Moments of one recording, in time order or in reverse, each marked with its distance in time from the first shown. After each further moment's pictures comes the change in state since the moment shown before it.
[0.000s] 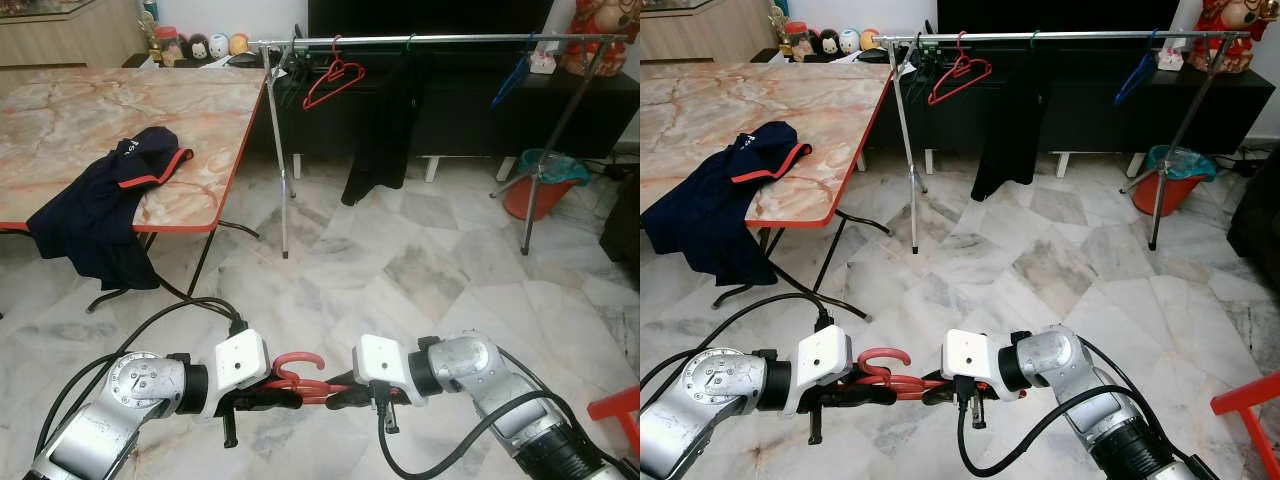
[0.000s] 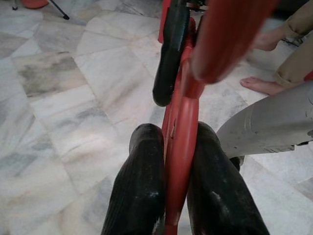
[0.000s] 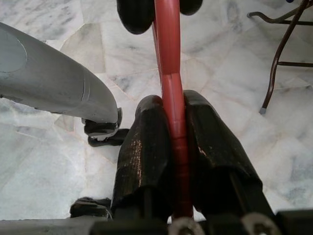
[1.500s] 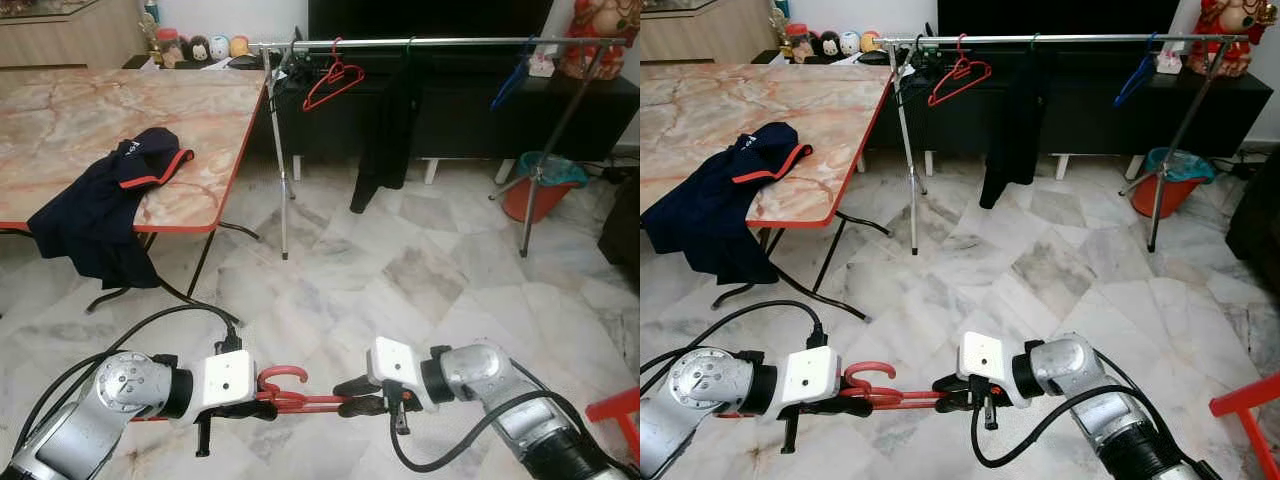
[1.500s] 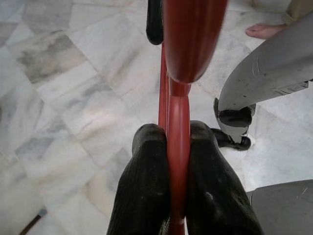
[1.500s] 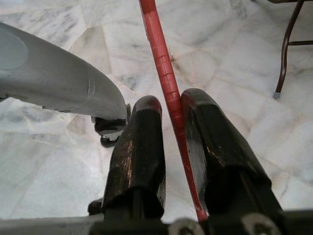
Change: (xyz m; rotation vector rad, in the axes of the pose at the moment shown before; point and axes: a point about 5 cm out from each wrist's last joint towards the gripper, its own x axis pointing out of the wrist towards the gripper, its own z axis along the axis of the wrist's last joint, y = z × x) left arm -0.012 0.003 -0.018 0.147 0.154 -0.039; right arm -0.002 0.002 -0.027 0.118 -0.004 -0.011
